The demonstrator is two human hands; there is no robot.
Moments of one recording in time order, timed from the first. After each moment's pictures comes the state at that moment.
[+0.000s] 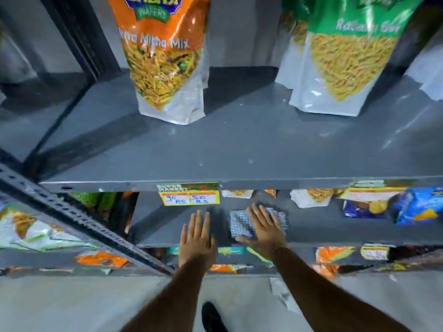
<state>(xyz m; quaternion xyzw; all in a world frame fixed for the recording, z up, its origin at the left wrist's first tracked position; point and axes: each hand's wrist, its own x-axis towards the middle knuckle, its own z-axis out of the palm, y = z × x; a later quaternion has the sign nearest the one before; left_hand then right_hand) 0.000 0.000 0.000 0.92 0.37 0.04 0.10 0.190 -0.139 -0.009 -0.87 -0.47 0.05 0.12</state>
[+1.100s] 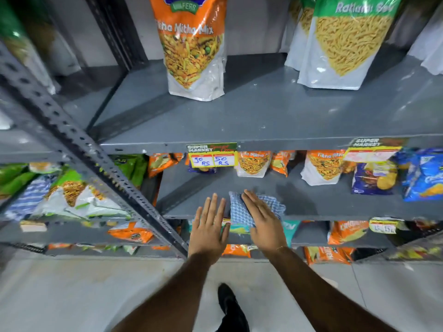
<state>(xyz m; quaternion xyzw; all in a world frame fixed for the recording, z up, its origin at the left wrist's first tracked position) -0.077 -0.042 0.046 0.95 0.30 0.09 0.07 0.079 -0.168 0.086 -0.80 -0.52 0.02 0.30</state>
